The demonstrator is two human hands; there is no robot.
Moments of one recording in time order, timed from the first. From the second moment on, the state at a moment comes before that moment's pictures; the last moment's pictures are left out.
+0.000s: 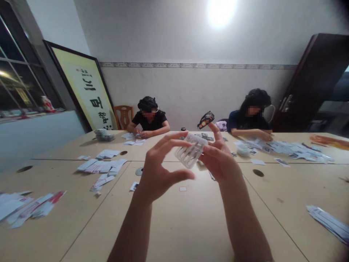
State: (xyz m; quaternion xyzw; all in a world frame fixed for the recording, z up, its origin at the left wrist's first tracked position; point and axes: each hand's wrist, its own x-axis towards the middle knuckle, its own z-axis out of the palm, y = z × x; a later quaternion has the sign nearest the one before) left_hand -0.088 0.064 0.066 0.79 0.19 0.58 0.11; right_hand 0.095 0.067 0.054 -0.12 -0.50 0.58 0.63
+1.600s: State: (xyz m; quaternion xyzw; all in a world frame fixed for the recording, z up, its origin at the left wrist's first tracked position) left_hand -0.081 0.068 0.064 0.71 0.23 0.52 0.42; right_hand 0.089 0.050 0.056 -0.29 -0.65 0.33 0.62
